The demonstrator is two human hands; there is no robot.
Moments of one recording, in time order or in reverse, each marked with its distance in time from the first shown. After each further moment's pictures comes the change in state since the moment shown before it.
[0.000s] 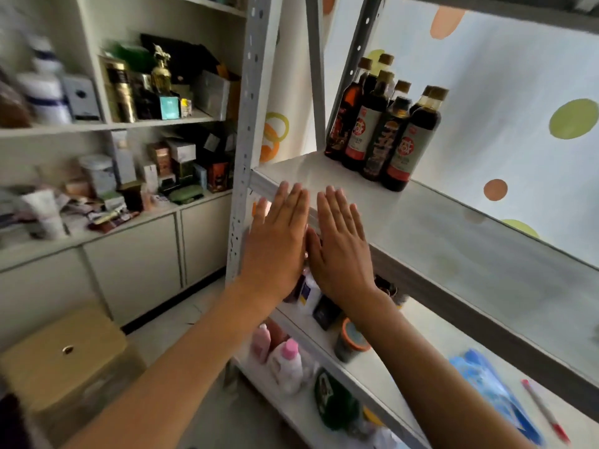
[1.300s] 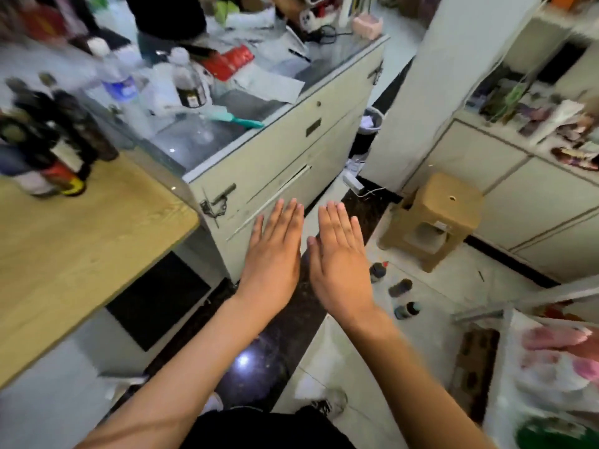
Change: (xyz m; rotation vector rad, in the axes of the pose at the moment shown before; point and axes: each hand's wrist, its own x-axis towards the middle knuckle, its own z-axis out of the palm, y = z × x) left_hand -0.695 0.253 -0.280 0.580 0.094 -1.346; right_hand -0.583 -0.330 -0.098 0.818 -0.415 -1.099
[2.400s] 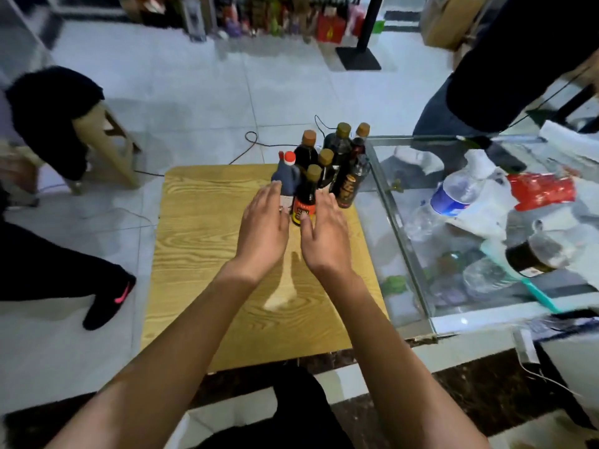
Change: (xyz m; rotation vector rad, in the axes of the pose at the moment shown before) left_hand -0.010 -0.507 -0.162 -0.113 0.430 -0.884; right_hand 0.245 -0.429 0.331 0.334 -0.468 -0.454
